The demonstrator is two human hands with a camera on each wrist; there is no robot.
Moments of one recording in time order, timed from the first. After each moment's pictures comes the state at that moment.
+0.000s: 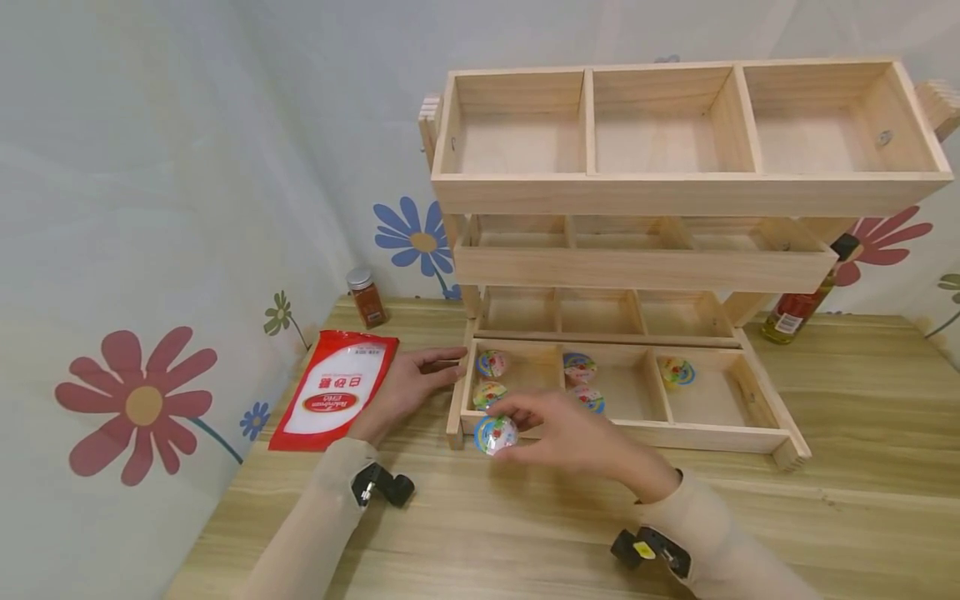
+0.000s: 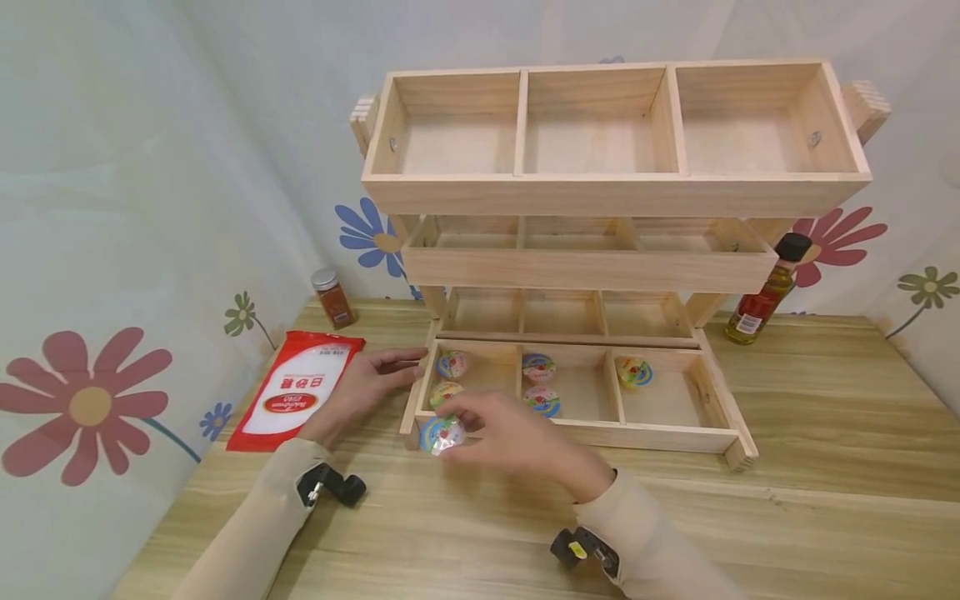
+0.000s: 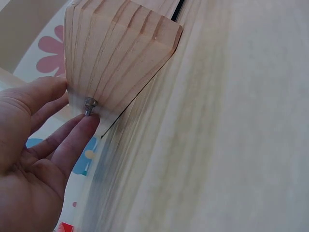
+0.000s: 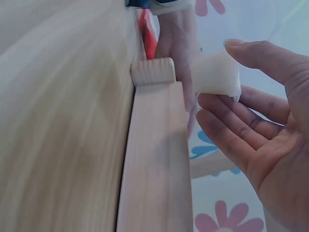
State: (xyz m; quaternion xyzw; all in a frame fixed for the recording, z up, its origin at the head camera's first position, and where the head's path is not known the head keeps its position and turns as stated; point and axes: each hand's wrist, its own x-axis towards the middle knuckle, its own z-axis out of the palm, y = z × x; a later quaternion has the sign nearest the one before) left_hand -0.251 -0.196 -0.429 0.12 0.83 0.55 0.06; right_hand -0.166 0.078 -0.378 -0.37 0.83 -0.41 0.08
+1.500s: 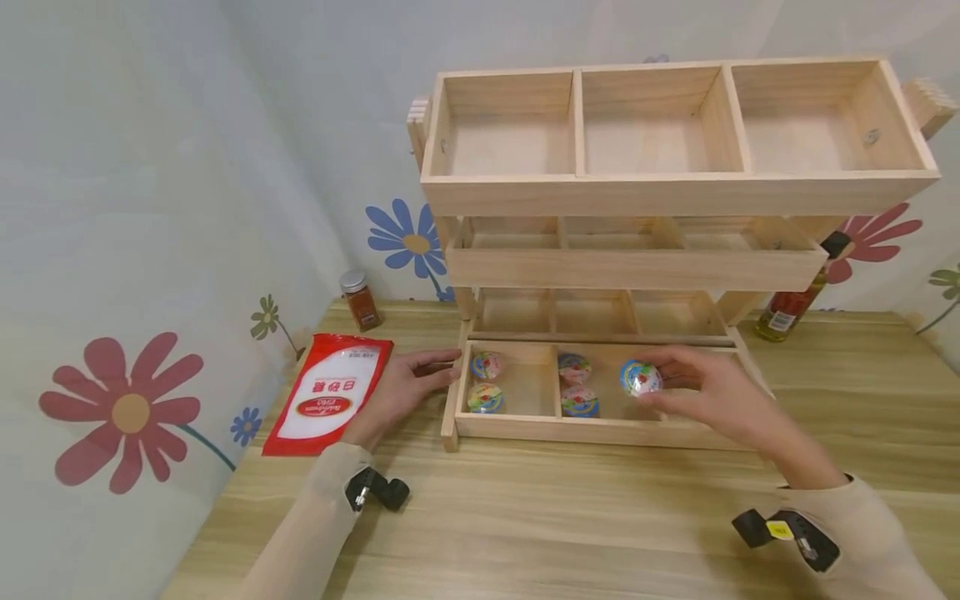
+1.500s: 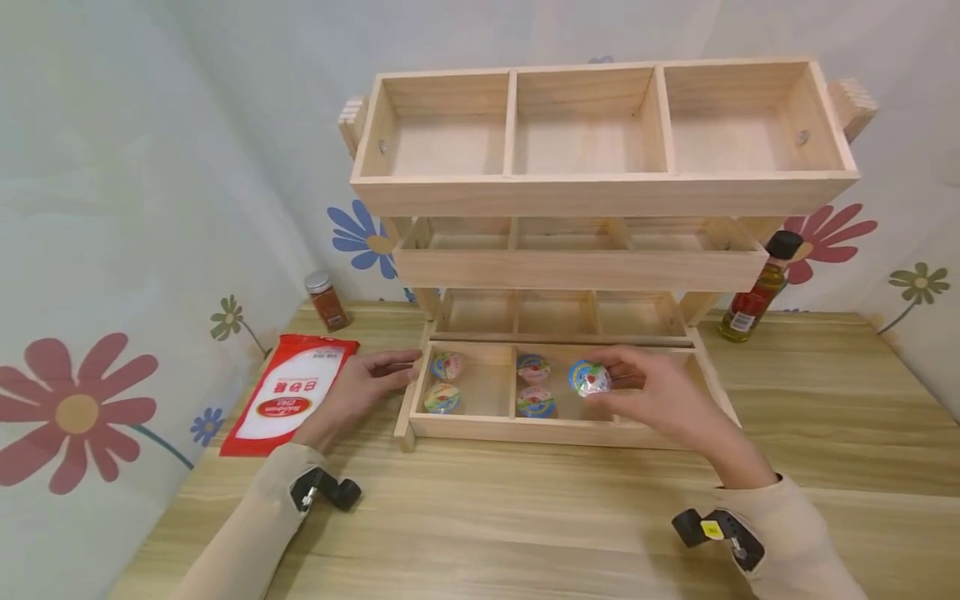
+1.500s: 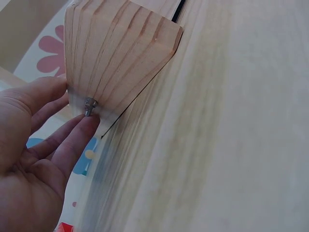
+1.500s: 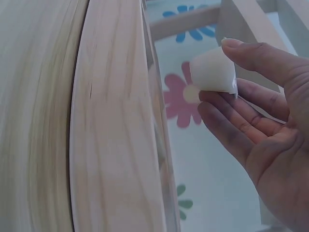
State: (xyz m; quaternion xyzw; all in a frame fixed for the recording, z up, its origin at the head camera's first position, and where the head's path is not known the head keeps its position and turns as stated) left_hand -0.252 -0.201 -0.433 0.12 0.83 0.54 0.05; right_hand -0.172 0.234 -0.363 -0.21 0.88 -0.42 -0.03
